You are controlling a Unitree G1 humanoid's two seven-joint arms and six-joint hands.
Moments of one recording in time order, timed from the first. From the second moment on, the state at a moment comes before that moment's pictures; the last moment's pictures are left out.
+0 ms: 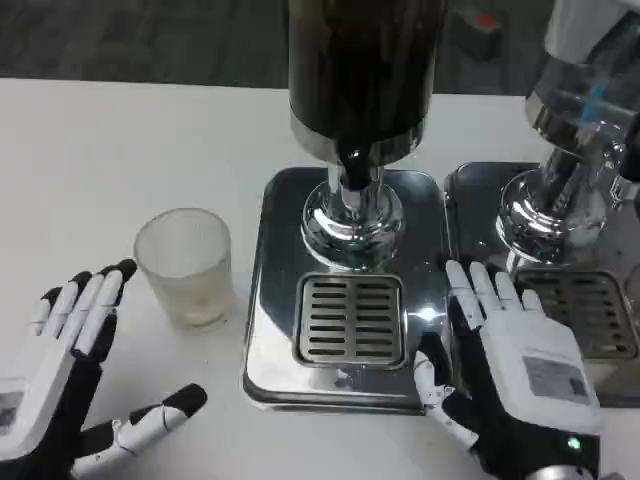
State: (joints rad) left arm 0.39 0.55 0.02 0.06 0.71 -0.42 0.38; right arm 0.34 -0.15 0.43 -0.29 -1.09 0.26 -0.21
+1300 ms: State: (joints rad) left arm 0.13 0.54 0.05 0.37 0.46 -0.50 0.28; right arm 0.33 -0.13 0.41 -0.28 -1.07 0.29 -0.21
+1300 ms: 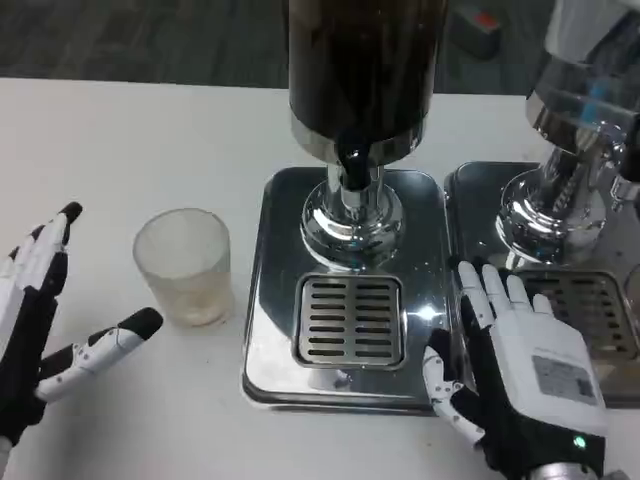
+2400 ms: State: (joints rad) left arm -0.21 0.43 -0.06 0.94 0.37 -0.70 0.28; right arm 0.34 -0.12 0.41 -0.28 -1.07 0.31 -0.21
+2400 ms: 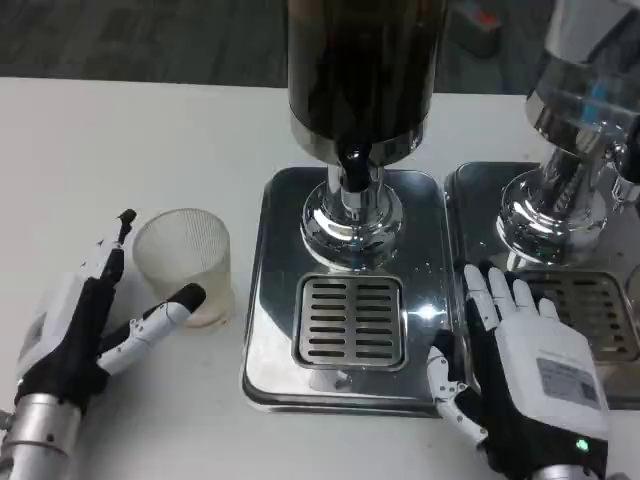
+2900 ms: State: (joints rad) left arm -0.29 0.43 -0.12 1.05 0.42 -0.71 0.35; right arm 0.35 -0.12 0.41 -0.29 -1.07 0.33 -0.21
